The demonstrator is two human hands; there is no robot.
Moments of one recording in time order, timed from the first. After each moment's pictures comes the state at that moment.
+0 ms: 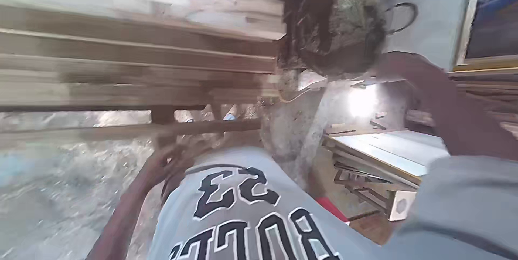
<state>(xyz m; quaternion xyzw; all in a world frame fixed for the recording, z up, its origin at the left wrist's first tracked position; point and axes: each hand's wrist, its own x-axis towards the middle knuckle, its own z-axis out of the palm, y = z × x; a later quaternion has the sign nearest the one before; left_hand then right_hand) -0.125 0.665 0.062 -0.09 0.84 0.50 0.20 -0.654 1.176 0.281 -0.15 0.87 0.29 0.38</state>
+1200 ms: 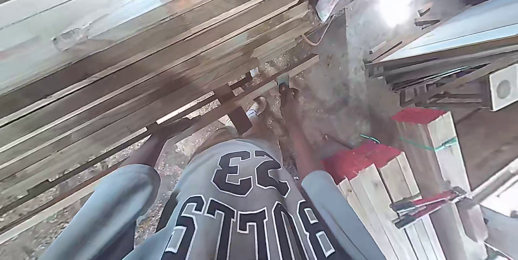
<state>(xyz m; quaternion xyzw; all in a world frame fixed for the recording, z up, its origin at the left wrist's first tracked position) -0.187 0.395 0.015 0.00 0.80 0.20 0.57 -0.144 0.845 0.004 0.23 0.92 -0.30 0.07</state>
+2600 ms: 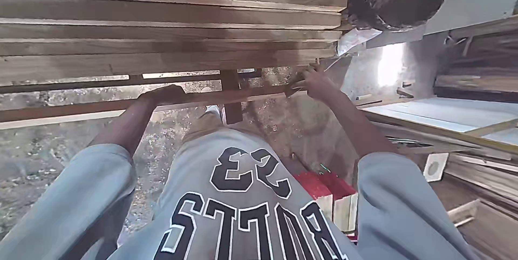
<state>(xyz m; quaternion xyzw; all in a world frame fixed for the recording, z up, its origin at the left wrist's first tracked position) -0.165 0.390 -0.015 0.02 0.82 0.22 0.53 -0.325 0.894 0.125 -0.42 0.85 0.07 0.31</state>
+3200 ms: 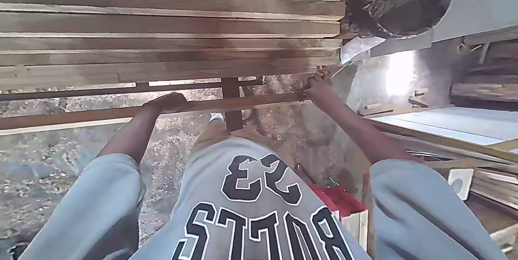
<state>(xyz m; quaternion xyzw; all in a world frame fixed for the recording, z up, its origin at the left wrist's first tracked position) -0.161 0.394 -0.018 0.00 0.83 0.18 0.53 -0.318 0.919 0.104 -0.39 0.87 0.18 0.25</state>
